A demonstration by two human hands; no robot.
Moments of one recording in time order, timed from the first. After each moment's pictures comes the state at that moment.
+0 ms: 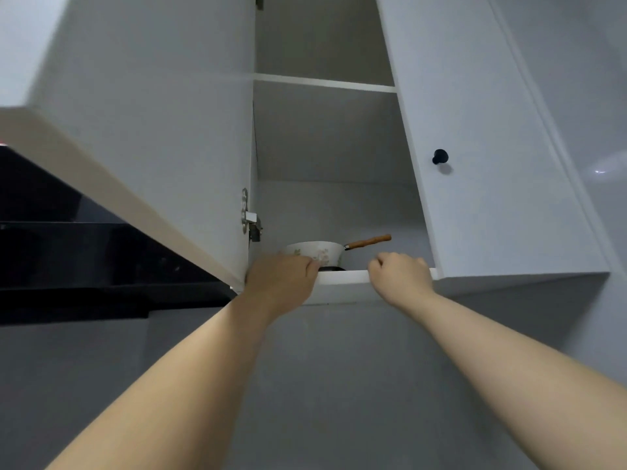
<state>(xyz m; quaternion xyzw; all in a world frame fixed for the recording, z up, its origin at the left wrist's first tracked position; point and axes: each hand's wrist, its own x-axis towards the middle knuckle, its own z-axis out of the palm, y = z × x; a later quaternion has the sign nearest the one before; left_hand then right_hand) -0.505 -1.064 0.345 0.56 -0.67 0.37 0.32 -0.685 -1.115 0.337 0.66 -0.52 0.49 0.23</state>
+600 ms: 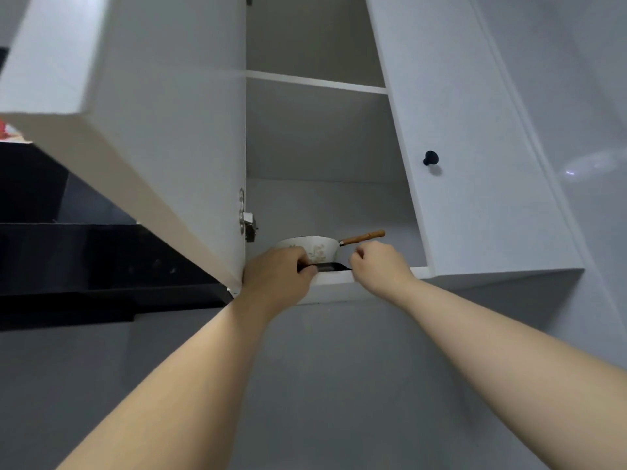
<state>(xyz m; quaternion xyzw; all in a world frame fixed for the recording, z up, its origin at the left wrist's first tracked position) -0.500 -1.059 0.345 0.52 -0.68 0.30 0.41 -0.669 -1.106 0.349 0.69 -0.48 0.52 0.15</state>
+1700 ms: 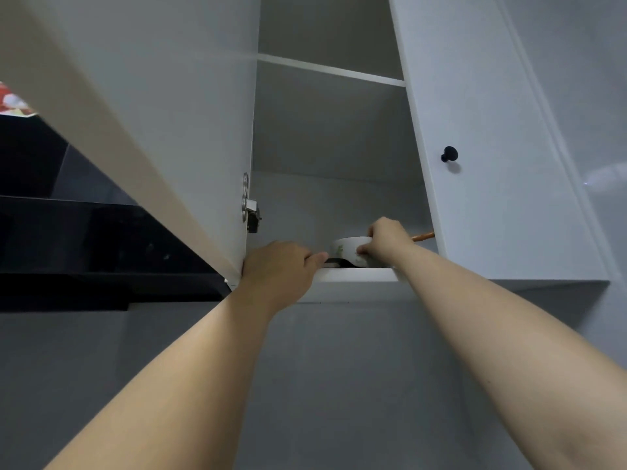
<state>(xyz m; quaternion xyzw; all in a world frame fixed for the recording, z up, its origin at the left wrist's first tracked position) -0.497 -1.075 0.346 0.52 -0.68 0.36 0.38 -0.681 -1.158 0.407 0.68 -0.56 0.45 0.16</state>
